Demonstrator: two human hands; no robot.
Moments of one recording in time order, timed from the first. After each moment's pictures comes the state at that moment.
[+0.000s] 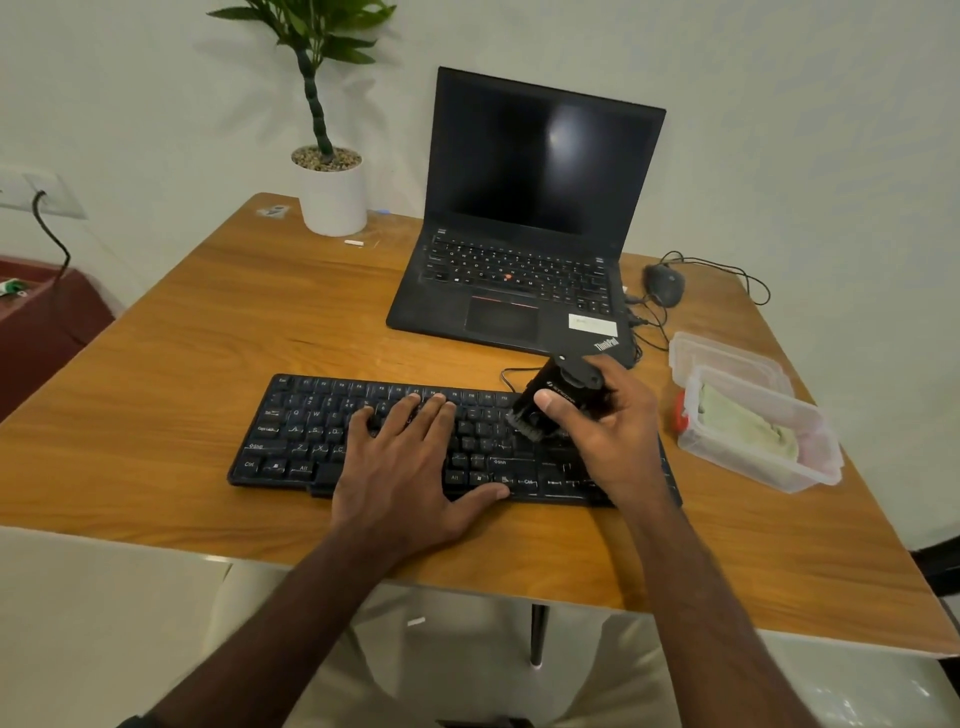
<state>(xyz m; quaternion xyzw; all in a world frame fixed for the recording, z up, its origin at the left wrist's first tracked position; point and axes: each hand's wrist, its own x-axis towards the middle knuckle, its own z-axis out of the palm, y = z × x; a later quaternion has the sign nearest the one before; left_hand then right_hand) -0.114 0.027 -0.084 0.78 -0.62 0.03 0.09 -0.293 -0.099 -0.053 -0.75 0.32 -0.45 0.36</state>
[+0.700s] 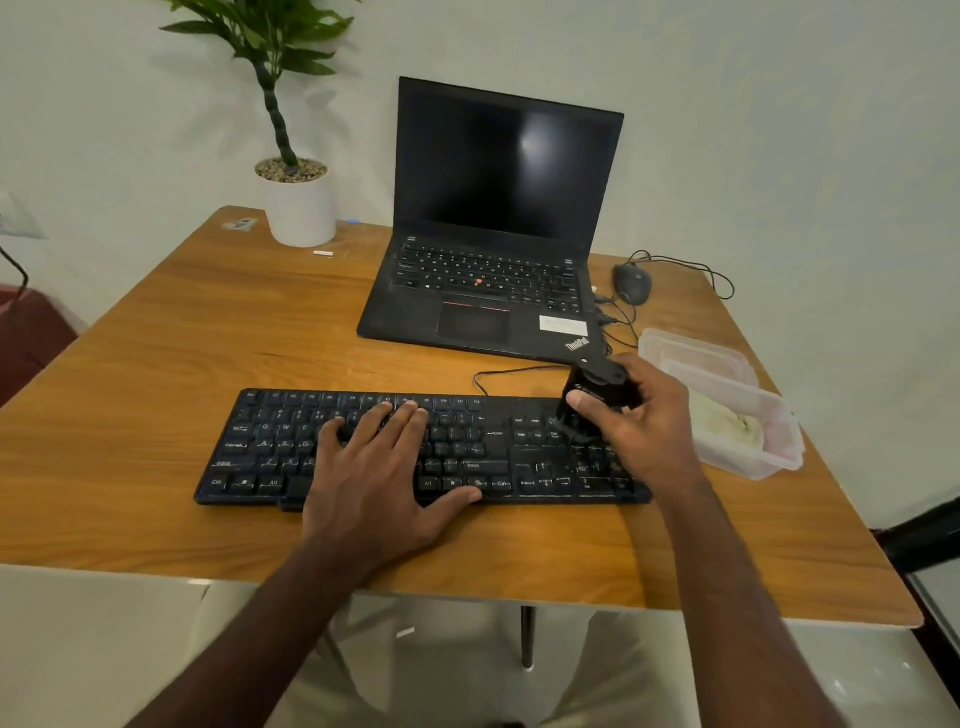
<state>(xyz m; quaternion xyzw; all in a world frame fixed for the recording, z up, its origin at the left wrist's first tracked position) -0.113 0.028 -0.086 0.77 -0.62 0.04 0.11 -0.346 -0.121 -0.041 -0.74 0.39 -0.42 0.35</state>
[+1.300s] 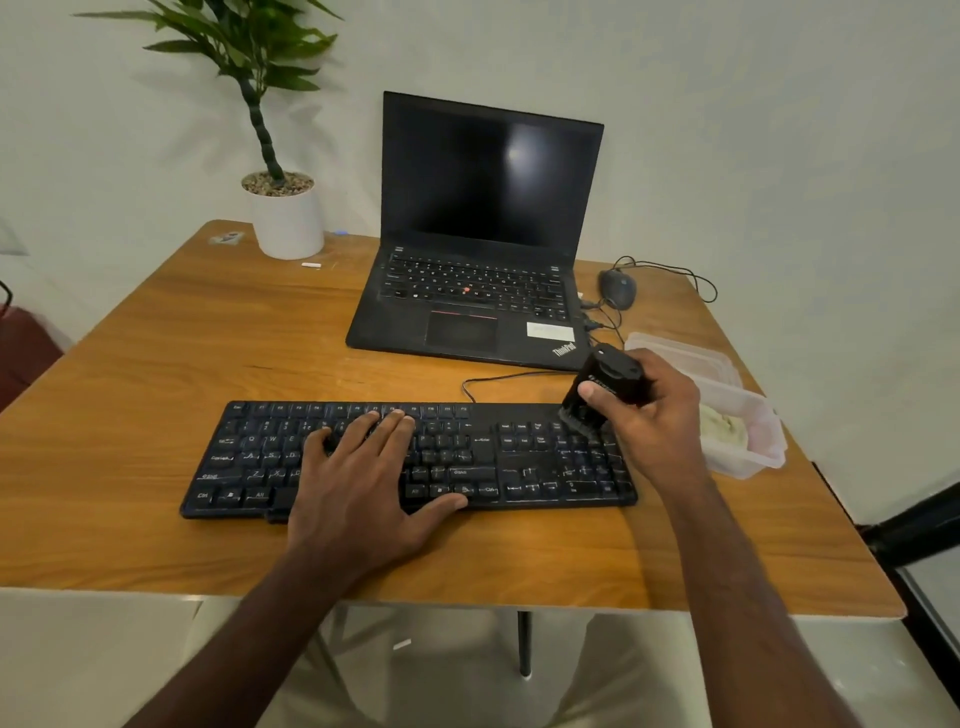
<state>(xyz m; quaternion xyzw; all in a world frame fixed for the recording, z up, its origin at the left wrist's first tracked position) -0.109 0.029 -0.085 0.77 -0.63 0.05 0.11 -0.359 -0.127 -0.036 -0.72 0.39 -0.47 0.33</state>
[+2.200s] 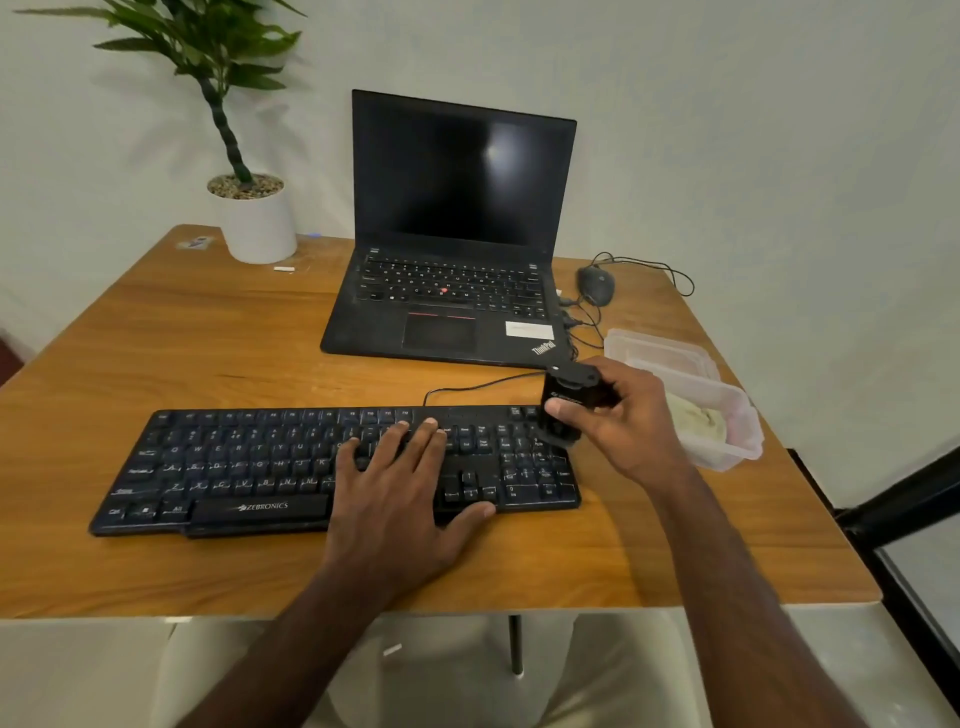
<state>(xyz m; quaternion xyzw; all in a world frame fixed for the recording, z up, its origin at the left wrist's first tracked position) -0.150 0.012 -0.094 0.75 -0.66 0.02 0.11 -0.364 -0.133 -0.036 -0.77 0.35 -0.39 0.35</state>
